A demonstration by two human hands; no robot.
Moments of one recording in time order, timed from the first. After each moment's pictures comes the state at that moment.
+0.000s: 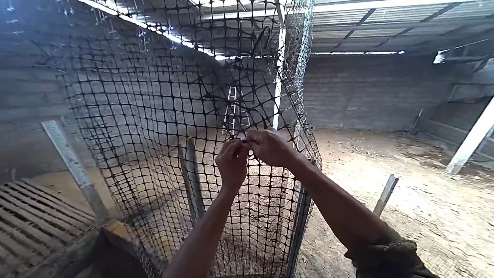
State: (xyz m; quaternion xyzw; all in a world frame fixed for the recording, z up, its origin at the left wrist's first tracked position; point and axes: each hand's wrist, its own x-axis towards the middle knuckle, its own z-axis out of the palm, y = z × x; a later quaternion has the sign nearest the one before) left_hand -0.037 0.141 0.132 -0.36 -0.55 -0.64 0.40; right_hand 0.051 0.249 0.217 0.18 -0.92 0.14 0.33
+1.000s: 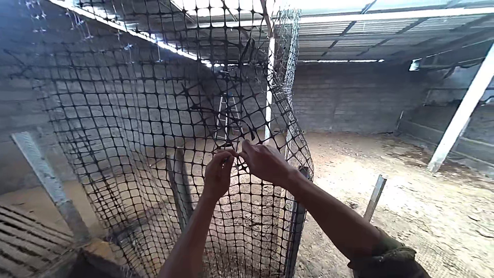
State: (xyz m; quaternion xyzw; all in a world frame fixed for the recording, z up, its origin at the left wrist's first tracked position) left_hand -0.086 0.127 0.121 -0.57 -0.46 -0.60 0.33; right_hand 0.046 0.249 0.204 0.07 -0.95 0.04 0.30
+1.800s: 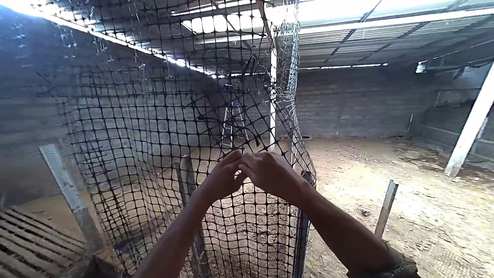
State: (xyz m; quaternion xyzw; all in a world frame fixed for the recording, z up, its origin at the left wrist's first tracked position) left_hand -0.050 0.090 0.177 -0.65 -0.61 -0.30 0.33; right_hand 0.090 0.221 0.214 0.15 -0.92 0.03 0.37
